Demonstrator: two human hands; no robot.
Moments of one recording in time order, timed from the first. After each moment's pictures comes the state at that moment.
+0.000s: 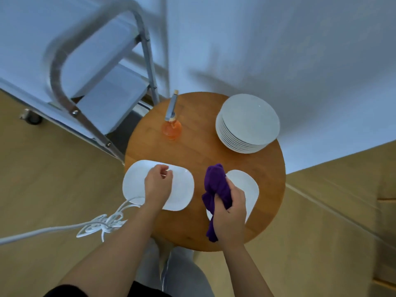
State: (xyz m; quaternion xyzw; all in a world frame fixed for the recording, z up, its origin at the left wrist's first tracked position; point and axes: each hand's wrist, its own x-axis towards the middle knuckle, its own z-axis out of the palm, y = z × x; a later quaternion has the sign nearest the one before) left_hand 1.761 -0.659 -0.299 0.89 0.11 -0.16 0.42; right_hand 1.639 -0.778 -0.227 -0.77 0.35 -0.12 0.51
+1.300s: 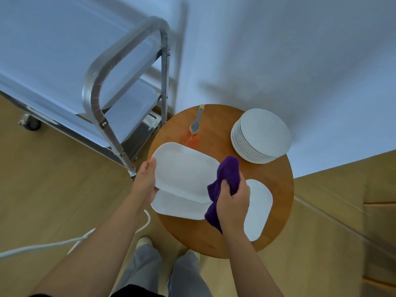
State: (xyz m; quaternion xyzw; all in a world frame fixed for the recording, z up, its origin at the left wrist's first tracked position) left_hand 1.830 -0.569 -0.263 0.60 0.25 -0.30 0.70; right_hand 1.713 -0.714 -0.210 -0.74 0.47 -0.15 0.46
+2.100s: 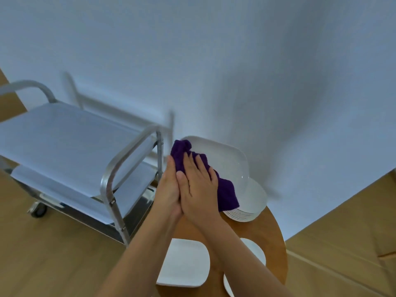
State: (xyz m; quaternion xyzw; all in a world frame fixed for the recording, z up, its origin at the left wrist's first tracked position) left_hand 1.825 -0.632 -0.027 0.41 0.05 -0.23 0.88; right_hand 1.792 -0.691 -0.023 -0.95 0.07 -0.16 0.26
